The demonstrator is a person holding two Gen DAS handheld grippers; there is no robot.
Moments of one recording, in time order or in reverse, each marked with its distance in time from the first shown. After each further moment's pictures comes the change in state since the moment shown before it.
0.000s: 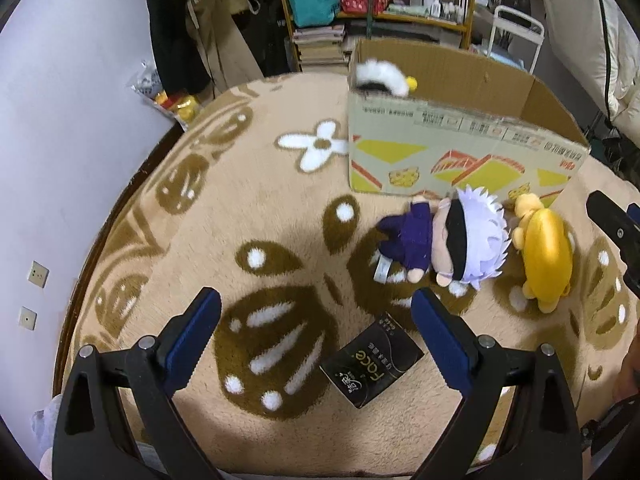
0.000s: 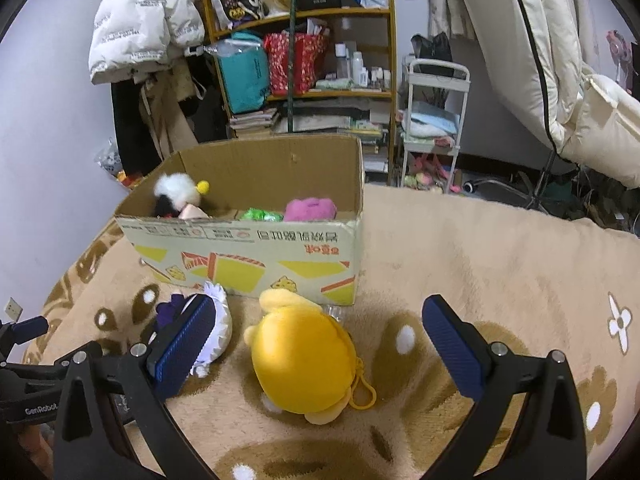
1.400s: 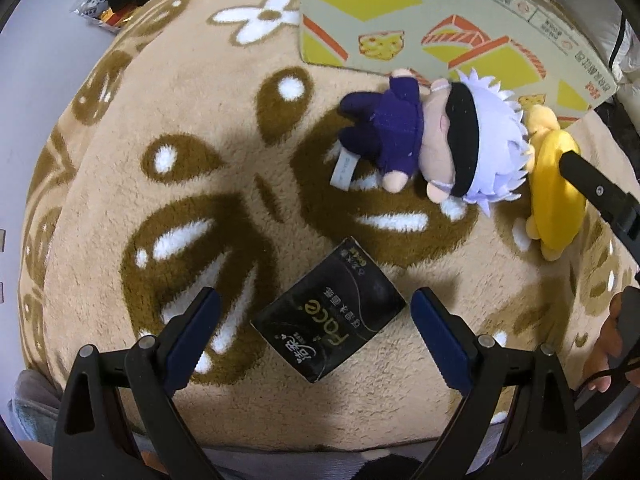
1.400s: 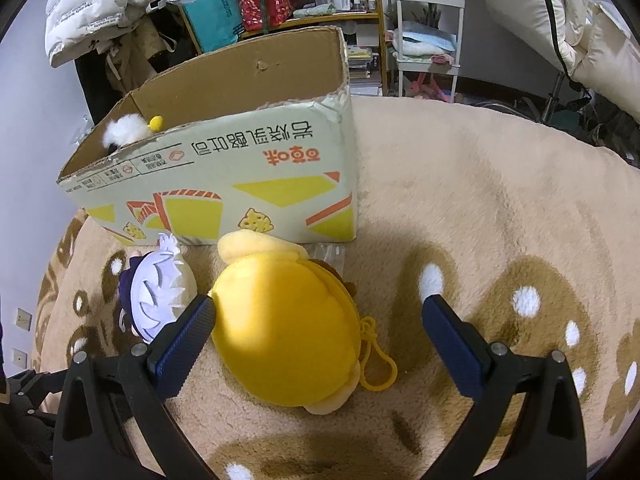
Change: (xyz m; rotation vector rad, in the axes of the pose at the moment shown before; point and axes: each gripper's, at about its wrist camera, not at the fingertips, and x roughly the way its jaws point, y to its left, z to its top) left arm 0.073 -0.010 -0.022 -0.004 0.357 -0.148; right arm 0.064 -0.012 -0.022 0.110 0.235 0.016
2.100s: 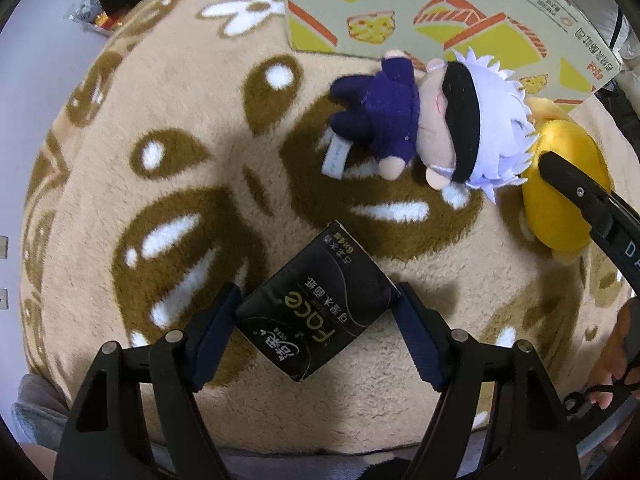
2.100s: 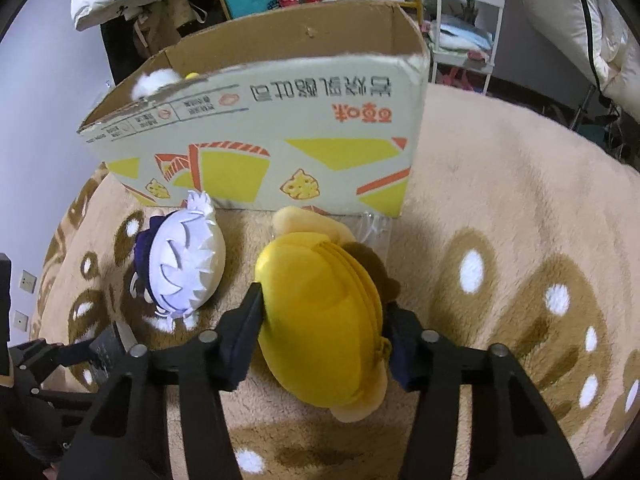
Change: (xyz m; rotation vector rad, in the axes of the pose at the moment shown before) left arm 0.005 -0.010 -0.002 0.028 -0.003 0.028; right arm 0.007 0.022 -0.010 -0.104 0.054 0.045
